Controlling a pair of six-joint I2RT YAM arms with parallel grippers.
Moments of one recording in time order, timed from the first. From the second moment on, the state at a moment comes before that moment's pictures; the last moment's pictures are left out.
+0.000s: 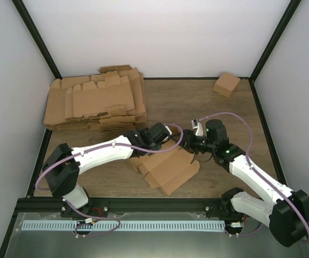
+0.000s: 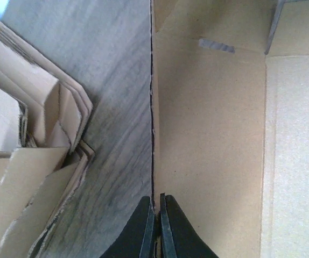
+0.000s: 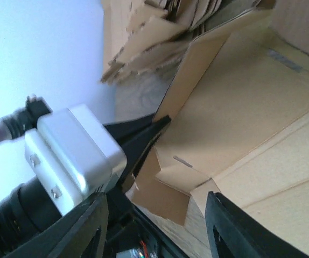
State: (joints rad) left arm -0.98 1.64 1.18 -0.61 -0.46 0.13; right arm 0.46 1.03 0.60 -0.10 -0.63 0.96
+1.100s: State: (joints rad) left arm -1.12 1.60 1.09 -0.45 -0.68 0.13; right arm 0.46 1.26 0.71 0.01 -0.43 1.45
